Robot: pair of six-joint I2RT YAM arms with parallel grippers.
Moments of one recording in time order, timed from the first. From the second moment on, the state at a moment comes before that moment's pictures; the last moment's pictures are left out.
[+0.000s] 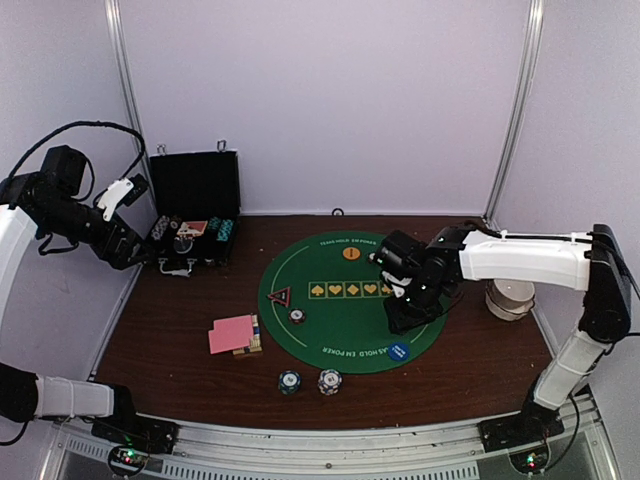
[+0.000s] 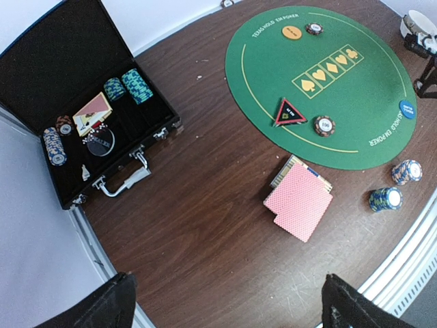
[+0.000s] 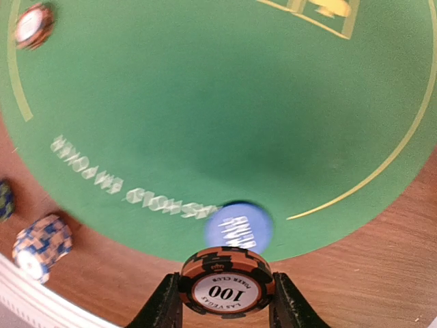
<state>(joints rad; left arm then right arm) 0.01 1.13 1.47 -1.29 0.38 0.57 0.88 1.66 1.25 -0.93 0.09 0.51</state>
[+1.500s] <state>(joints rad) 0.01 1.13 1.47 -1.31 0.39 0.57 1.06 1.64 1.38 -0.89 0.13 0.47</state>
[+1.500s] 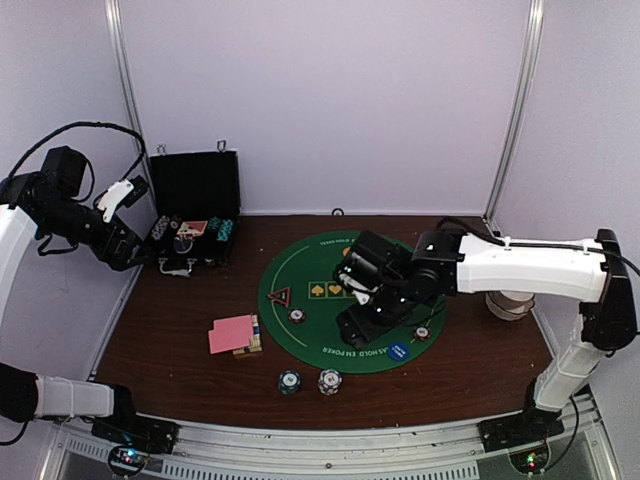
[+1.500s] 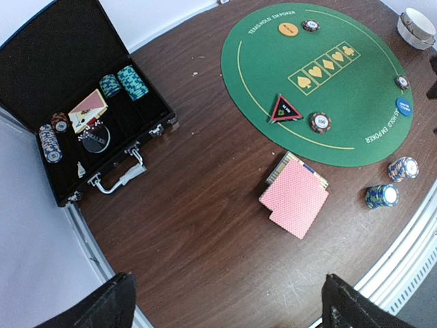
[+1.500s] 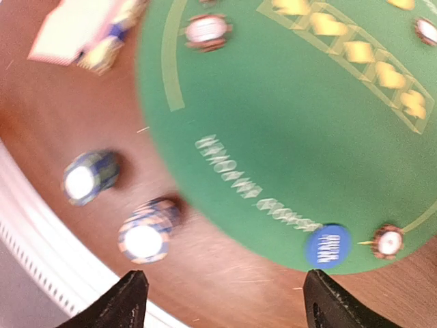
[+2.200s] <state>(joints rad) 0.01 1.13 1.48 -1.31 0.40 0.57 1.23 1.93 1.51 -0.91 -0.02 0.40</state>
